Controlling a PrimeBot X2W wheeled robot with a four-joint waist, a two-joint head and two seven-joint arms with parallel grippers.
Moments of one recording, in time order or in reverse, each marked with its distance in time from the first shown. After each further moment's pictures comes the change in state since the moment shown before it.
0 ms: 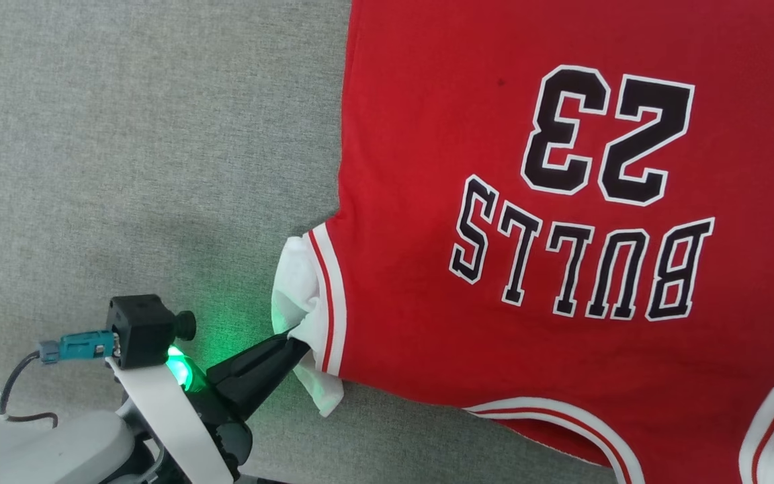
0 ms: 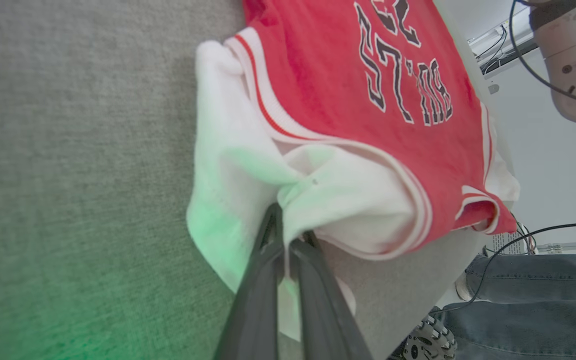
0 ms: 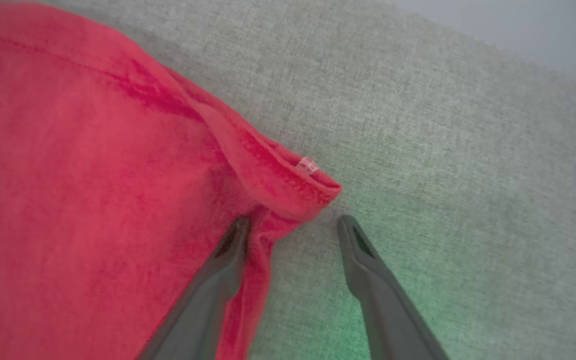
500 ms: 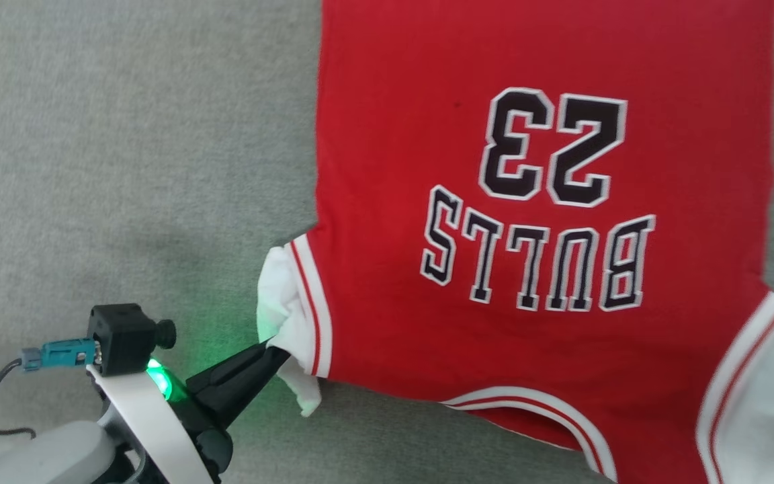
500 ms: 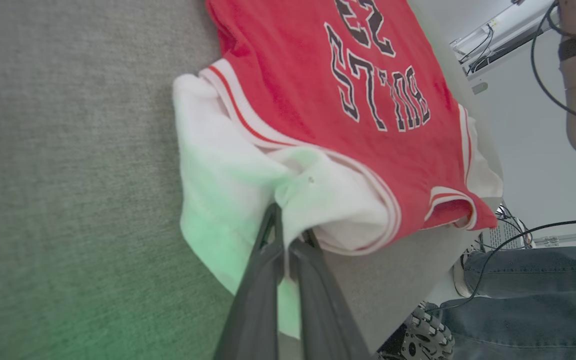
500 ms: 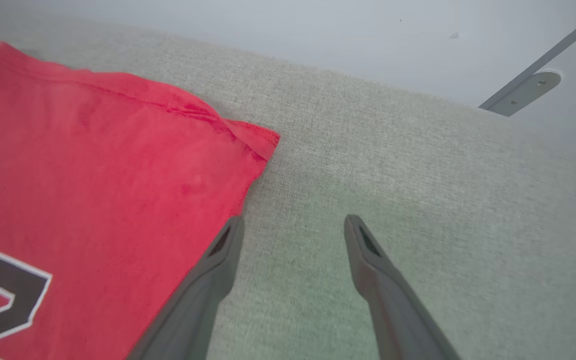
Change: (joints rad) left arm 0.031 0.043 -0.001 0.011 -0.033 0.000 0.000; right arm 0.273 -0.001 -0.203 -0.332 0.045 0.001 -0.071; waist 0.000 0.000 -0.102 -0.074
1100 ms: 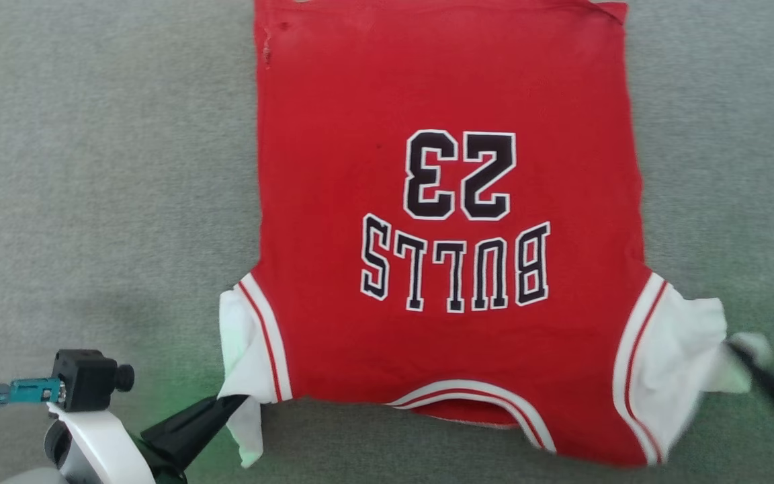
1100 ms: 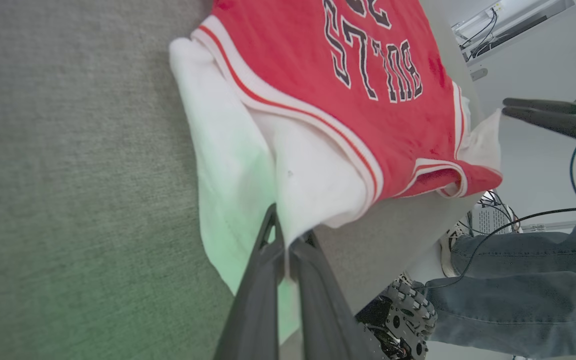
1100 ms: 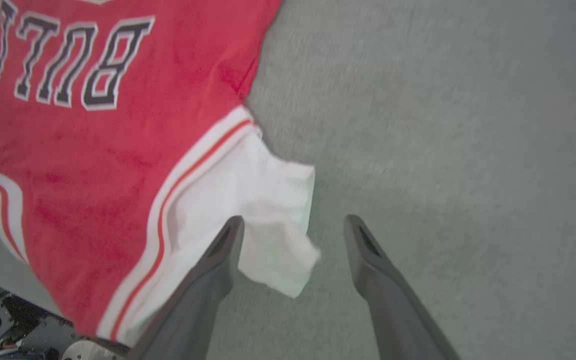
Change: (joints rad) left arm 0.078 0.090 -0.064 0.052 -0.141 -0.001 0.009; right arm 0.962 0.025 -0.091 -0.592 0.122 0.000 -0.064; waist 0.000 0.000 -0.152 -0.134
